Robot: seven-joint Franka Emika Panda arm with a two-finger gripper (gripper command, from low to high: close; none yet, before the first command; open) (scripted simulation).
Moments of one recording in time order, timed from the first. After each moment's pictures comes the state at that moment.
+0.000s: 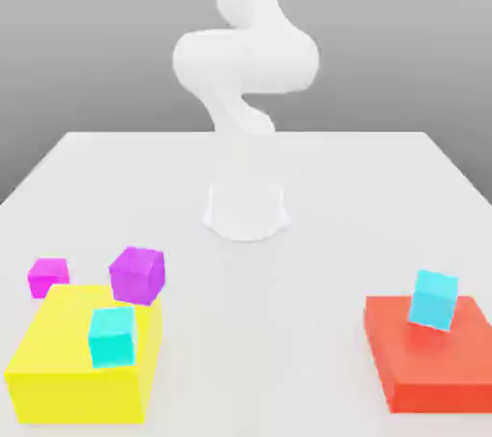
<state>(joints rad) -0.04 -0.75 -0.02 -2.32 0.03 2.33 0.90</state>
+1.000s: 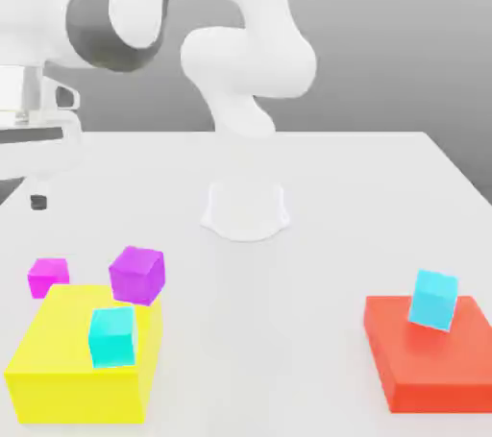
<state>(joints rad) -0.57 -0.14 -0.11 -2.61 0.21 2.67 2.16</state>
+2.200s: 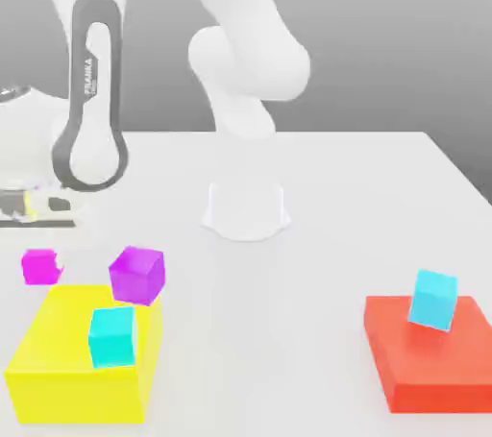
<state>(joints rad) -0.79 0.16 -0.19 -2.73 0.10 2.88 2.84</state>
